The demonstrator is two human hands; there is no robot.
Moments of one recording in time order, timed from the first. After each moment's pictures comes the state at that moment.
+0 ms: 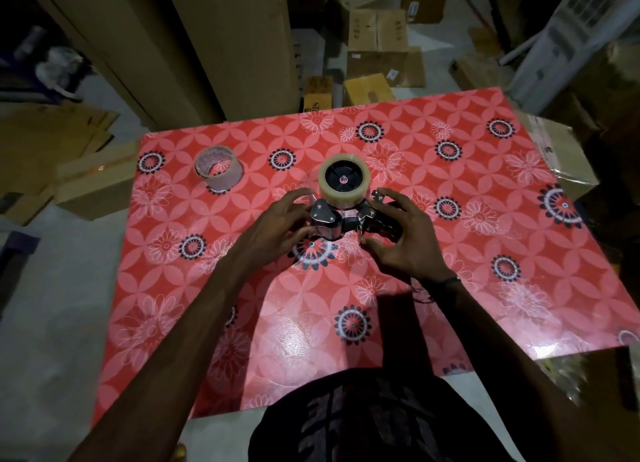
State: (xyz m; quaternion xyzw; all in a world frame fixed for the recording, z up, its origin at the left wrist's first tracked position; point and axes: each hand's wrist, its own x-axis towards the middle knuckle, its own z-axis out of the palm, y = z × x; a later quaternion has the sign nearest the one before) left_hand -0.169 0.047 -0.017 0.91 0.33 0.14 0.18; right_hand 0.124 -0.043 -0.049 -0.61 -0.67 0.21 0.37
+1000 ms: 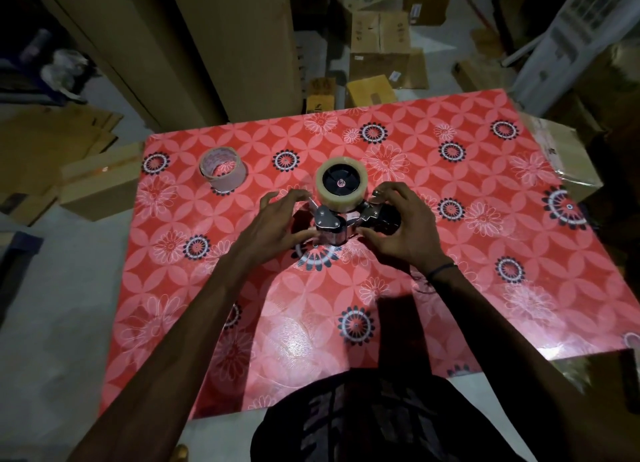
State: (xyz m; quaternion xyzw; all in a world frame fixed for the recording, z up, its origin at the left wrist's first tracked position) left_hand -0.169 0.045 -0.008 0.87 0.41 0.17 0.22; right_hand 0.117 -0.026 -0.031 -0.62 -0.69 0.11 0.37
